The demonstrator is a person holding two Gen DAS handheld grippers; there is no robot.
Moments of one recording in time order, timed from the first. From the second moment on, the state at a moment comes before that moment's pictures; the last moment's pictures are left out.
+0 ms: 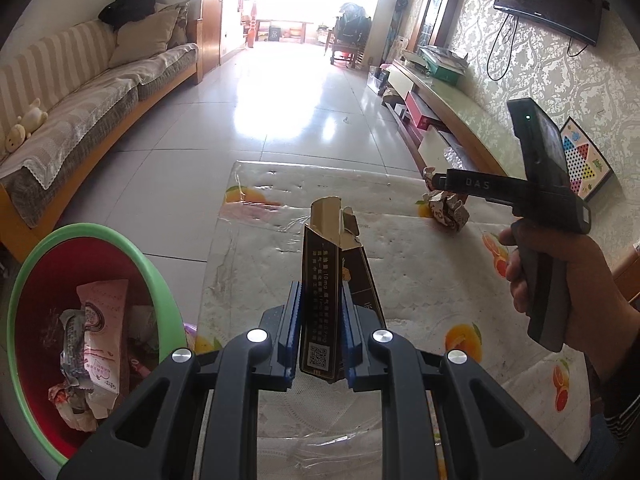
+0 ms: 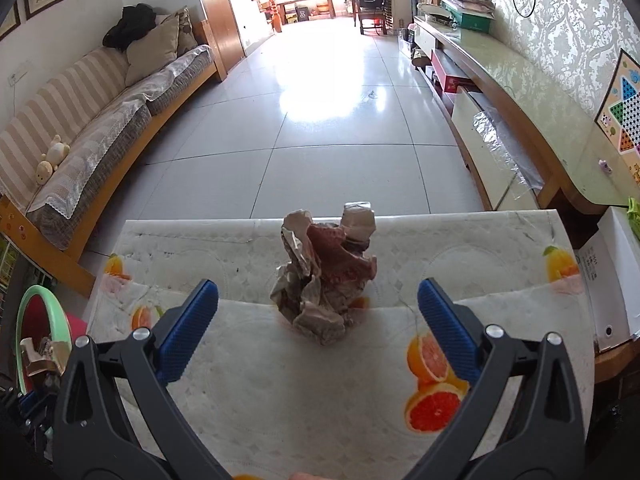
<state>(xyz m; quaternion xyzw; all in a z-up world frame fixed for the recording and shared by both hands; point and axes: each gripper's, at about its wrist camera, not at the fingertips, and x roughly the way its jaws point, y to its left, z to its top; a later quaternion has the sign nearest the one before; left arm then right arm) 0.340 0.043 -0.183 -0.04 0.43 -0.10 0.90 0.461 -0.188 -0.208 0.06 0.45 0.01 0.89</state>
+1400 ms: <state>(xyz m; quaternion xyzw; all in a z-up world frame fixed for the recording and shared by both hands) 0.239 0.083 -0.122 -0.06 0.39 -0.09 0.91 0.269 -0.140 -0.113 -0.02 0.39 0.03 0.92</state>
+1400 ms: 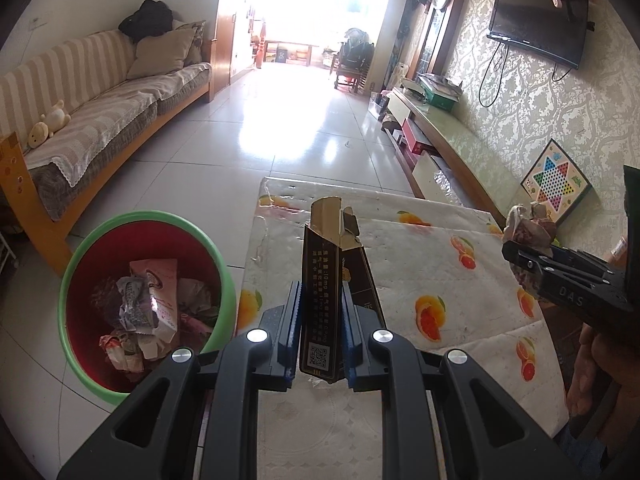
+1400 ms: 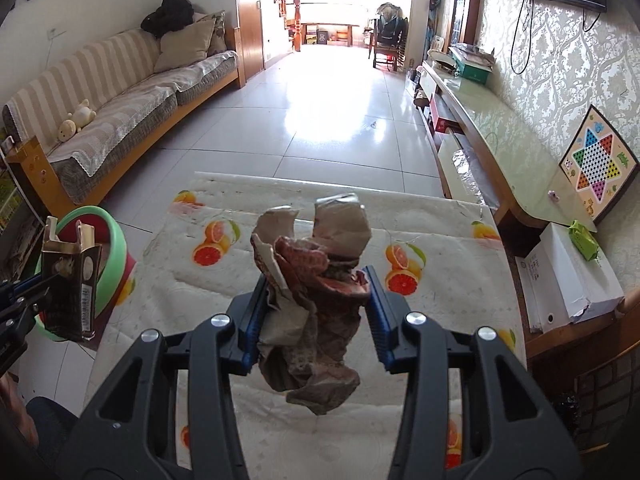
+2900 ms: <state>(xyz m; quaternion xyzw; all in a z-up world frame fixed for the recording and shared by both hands) 0.276 0.299 -0.186 -0.12 0.42 0.05 0.90 0.265 0.091 -0.122 -0.08 0.40 0.18 0.90</state>
